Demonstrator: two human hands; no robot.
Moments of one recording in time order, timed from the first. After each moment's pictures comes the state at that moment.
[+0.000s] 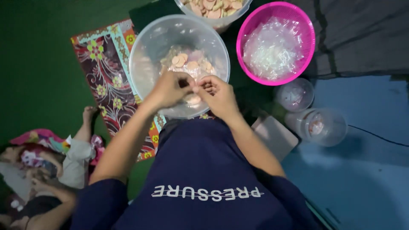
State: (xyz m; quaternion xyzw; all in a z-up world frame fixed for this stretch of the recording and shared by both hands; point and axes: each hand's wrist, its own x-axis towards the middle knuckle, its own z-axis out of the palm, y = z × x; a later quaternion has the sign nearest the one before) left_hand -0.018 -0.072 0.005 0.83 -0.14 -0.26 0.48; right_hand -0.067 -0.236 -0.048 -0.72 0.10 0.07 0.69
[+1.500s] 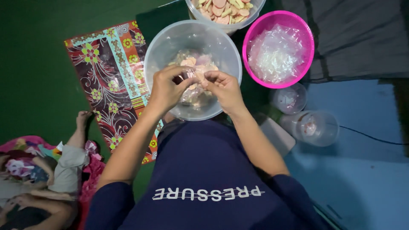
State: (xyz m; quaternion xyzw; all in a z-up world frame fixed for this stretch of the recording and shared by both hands) left_hand -0.019 -0.038 0.001 0.81 -0.13 0.03 0.57; right_hand -0.046 -0.210 -0.054 -0.58 0.11 0.06 0.80
